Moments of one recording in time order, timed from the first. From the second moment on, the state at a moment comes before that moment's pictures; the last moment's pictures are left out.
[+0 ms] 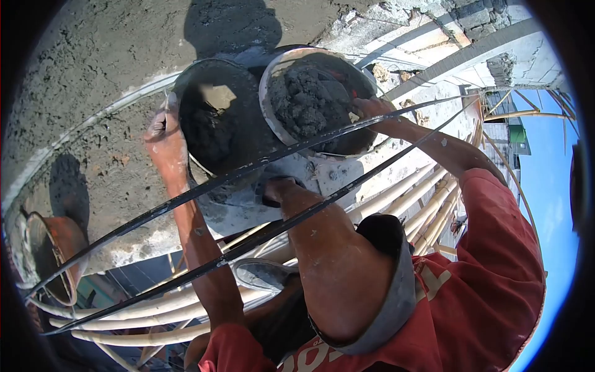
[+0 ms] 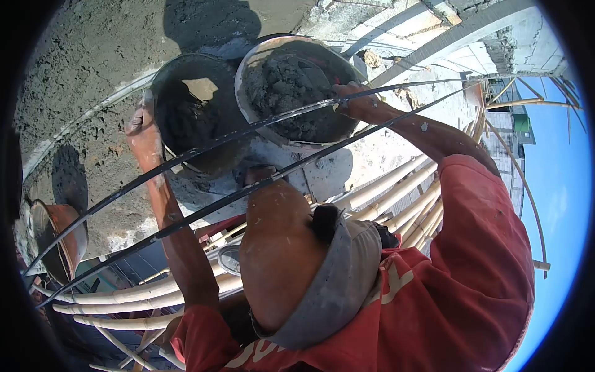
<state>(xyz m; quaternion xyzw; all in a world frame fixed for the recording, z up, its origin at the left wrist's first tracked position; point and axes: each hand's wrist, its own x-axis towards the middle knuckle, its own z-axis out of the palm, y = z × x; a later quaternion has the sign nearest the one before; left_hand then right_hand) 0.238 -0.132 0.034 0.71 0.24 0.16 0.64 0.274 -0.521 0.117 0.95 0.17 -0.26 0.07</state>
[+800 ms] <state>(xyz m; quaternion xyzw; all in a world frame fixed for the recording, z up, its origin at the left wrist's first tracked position) 0.234 -0.154 0.044 0.73 0.22 0.21 0.62 0.250 -0.512 0.157 0.80 -0.11 -0.45 -0.39</state>
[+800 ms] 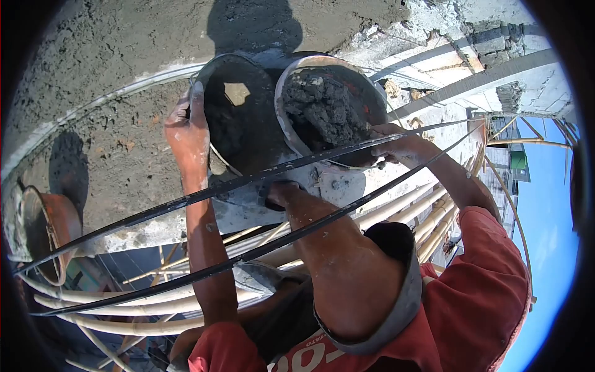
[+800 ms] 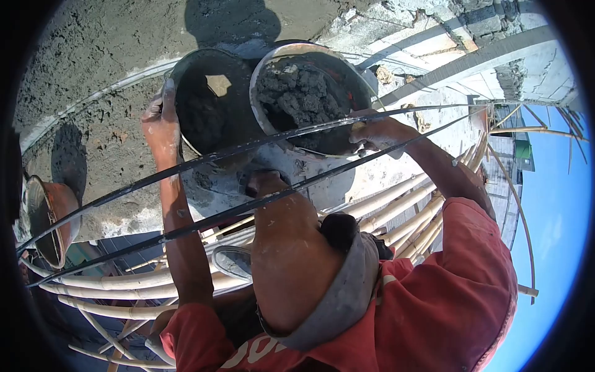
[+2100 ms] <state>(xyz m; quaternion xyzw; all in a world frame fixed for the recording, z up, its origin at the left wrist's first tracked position) 0.240 -0.129 0.044 0.77 0.21 0.15 0.58 0.258 -0.498 0.166 0.94 0.19 0.00 0.29</state>
